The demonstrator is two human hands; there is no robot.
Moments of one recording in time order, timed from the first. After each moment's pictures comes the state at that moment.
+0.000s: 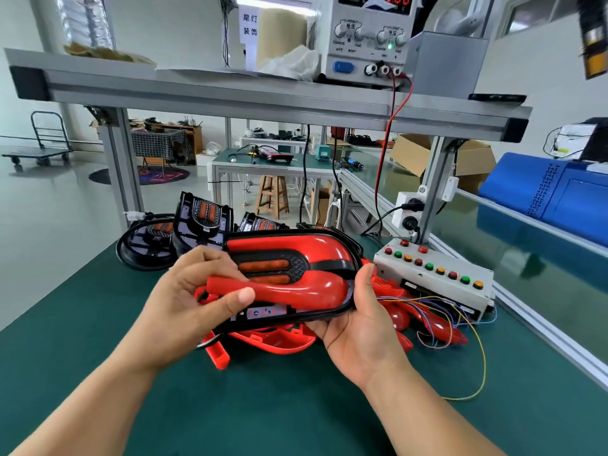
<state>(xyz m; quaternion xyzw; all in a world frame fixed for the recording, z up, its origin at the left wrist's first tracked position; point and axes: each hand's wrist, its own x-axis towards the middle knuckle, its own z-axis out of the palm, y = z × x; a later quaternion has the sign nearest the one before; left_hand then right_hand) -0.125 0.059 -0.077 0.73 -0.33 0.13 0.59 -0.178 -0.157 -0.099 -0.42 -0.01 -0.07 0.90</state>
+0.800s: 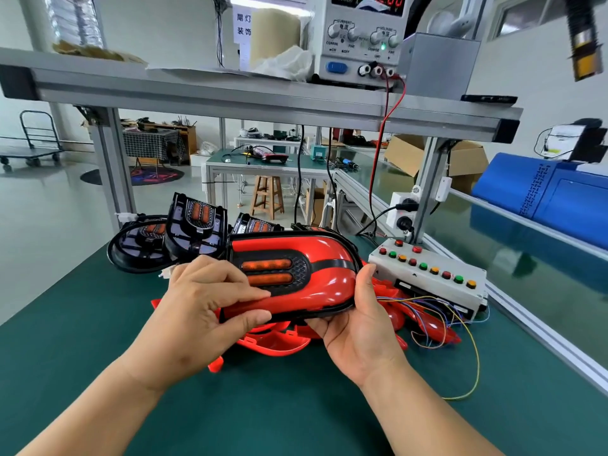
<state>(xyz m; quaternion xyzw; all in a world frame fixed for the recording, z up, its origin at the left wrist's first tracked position) -0.128 0.048 -0.081 0.80 -0.40 0.27 0.35 -0.177 -0.163 -0.100 -0.43 0.03 -0.10 0.90</state>
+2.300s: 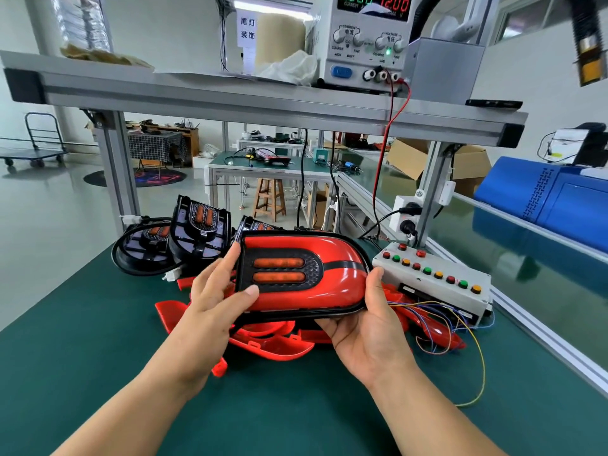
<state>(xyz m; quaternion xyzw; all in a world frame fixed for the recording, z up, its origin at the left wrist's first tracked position) -0.138 0.029 -0.088 0.68 -0.19 -0.02 0.71 -0.170 -0.171 -0.104 -0.40 0.03 -0.11 0.91</state>
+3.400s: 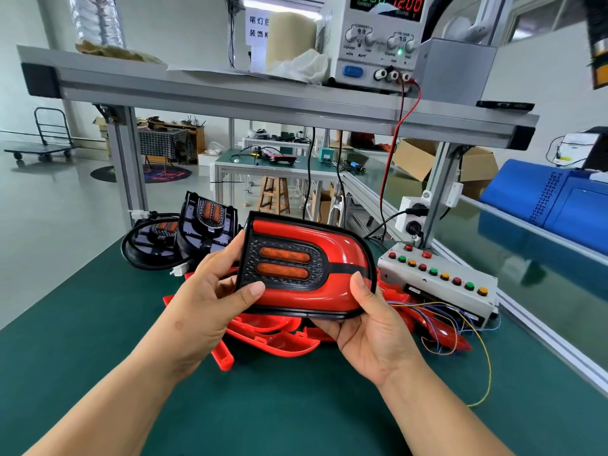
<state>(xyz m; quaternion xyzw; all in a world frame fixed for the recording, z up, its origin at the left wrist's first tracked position) -0.125 0.042 -0.083 0.65 -0.28 -0.01 0.70 -0.178 -0.171 -0.097 -0.39 -0.04 -0.04 0.92</state>
